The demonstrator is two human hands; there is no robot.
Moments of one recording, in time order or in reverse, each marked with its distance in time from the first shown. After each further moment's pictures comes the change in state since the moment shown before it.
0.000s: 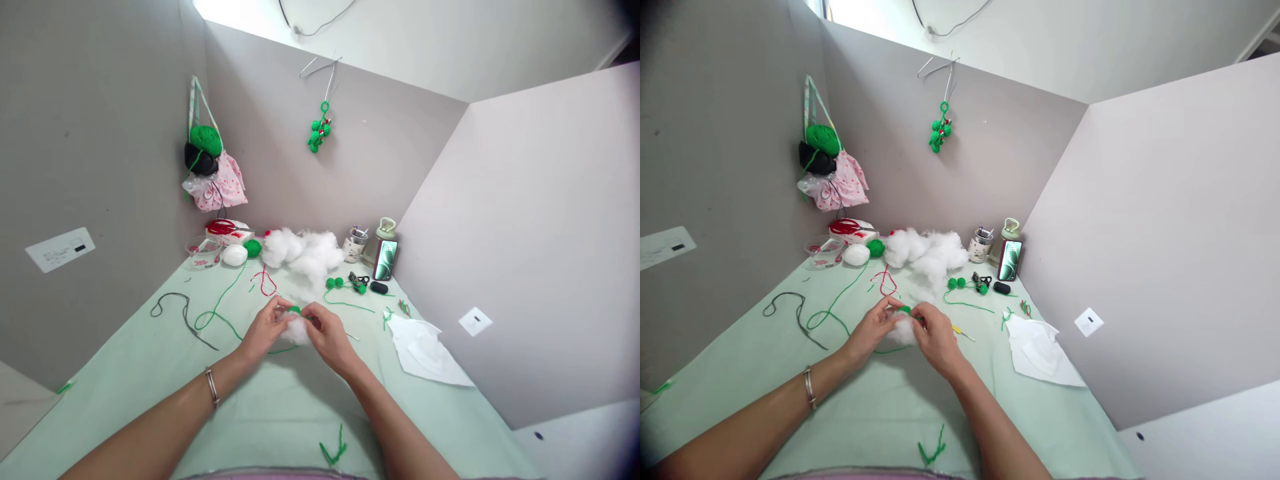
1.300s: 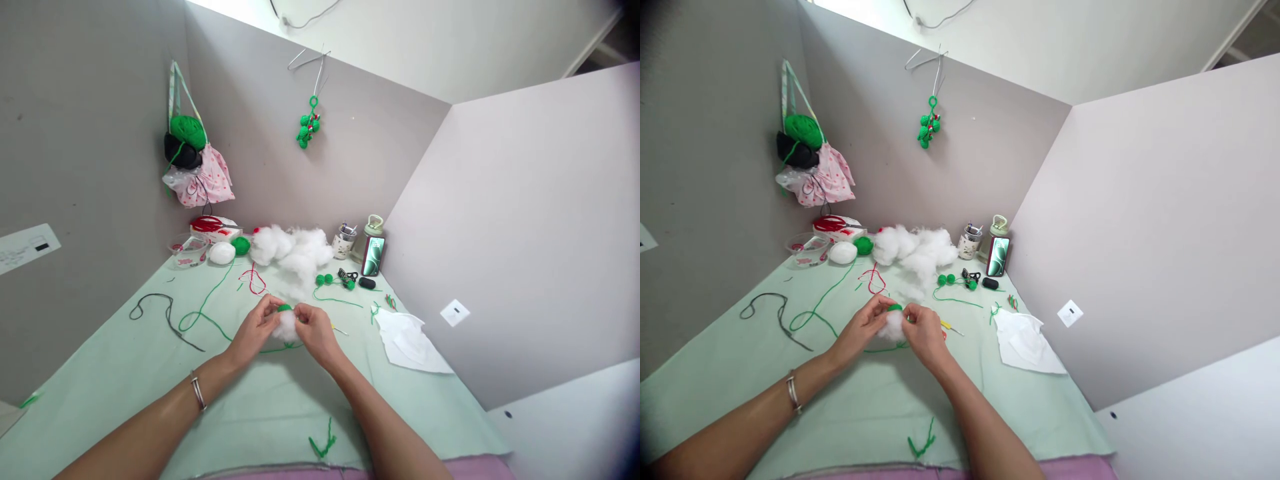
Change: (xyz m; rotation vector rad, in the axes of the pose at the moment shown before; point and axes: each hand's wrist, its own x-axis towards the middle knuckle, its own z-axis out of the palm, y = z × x) left_hand -0.001 0.001 0.000 0.093 -0.032 0.073; right_hand 0.005 0.007 0.010 -0.051 0.031 0.128
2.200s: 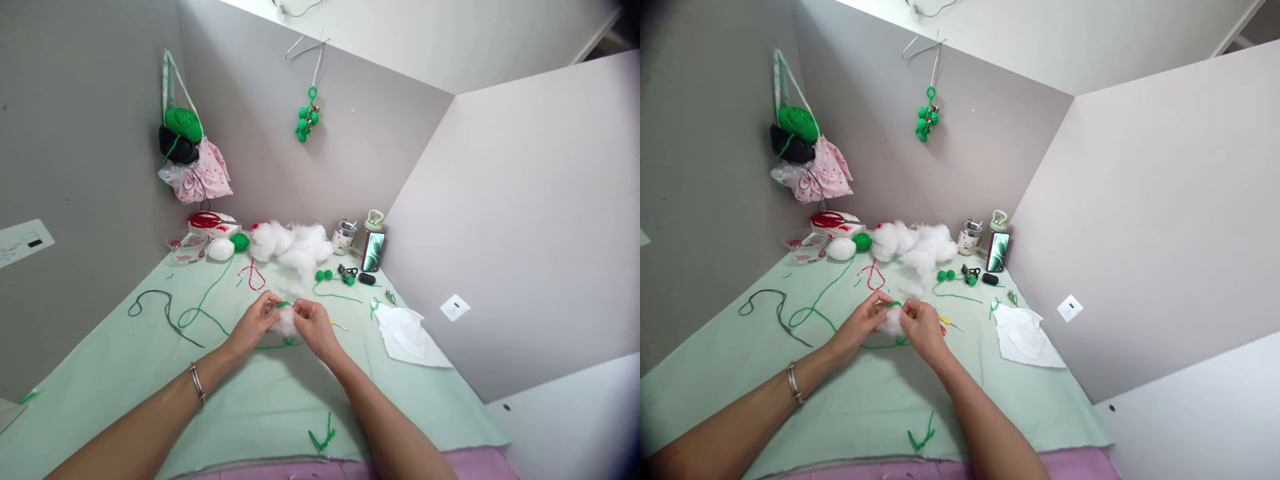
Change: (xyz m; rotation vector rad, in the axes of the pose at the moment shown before) left_hand 0.002 -0.007 -0.001 -0.045 -0.047 -0.087; right_hand 0.001 -0.003 -0.002 0.113 -0.051 0.012
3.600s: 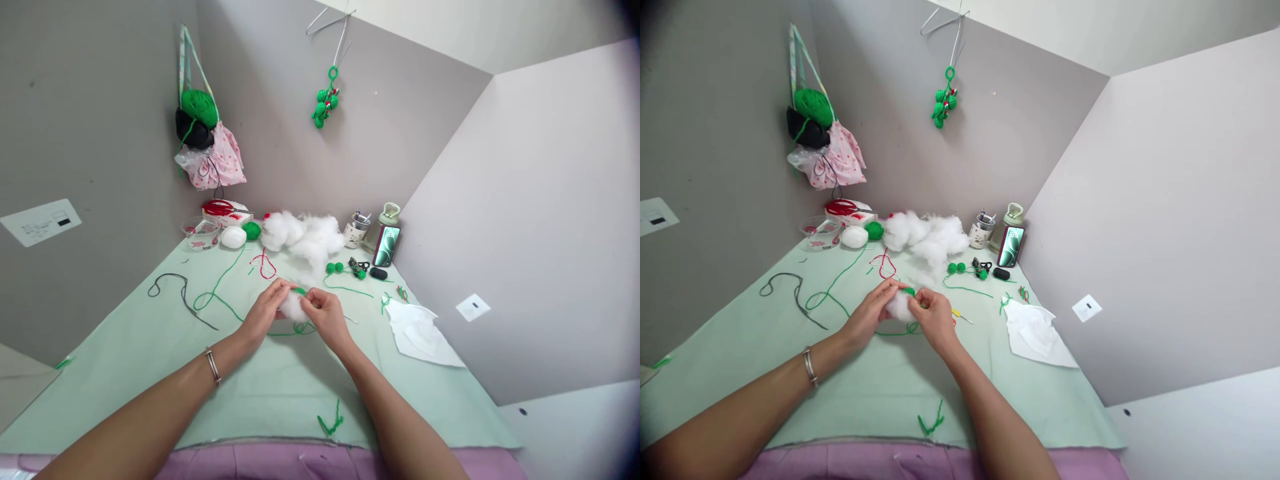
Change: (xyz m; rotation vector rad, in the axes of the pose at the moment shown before) left_hand -0.006 0.010 0.003 -0.087 0.069 0.001; right_hand 0.002 0.003 0.006 0.021 0.067 0.013
